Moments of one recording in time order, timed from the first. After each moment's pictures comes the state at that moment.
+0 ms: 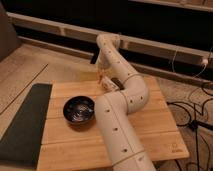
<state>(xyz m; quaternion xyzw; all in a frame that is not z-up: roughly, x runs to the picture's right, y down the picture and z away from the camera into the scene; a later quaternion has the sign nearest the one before) -0.012 -0.093 0.966 -0.28 0.18 0.68 0.65</state>
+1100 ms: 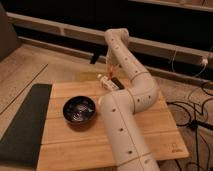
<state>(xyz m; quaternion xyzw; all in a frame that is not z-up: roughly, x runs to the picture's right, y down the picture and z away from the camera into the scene) 0.050 -0.090 0.948 -0.26 0.23 0.72 0.60</state>
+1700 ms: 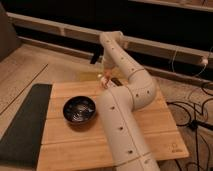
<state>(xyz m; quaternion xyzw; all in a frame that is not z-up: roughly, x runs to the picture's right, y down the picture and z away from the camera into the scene) 0.022 -0.083 0.935 -0.27 0.24 0.68 0.64</state>
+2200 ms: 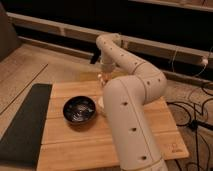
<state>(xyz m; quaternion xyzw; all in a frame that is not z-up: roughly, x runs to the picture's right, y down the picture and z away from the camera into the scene) 0.033 -0.024 0.897 -0.27 0.26 0.68 0.63</state>
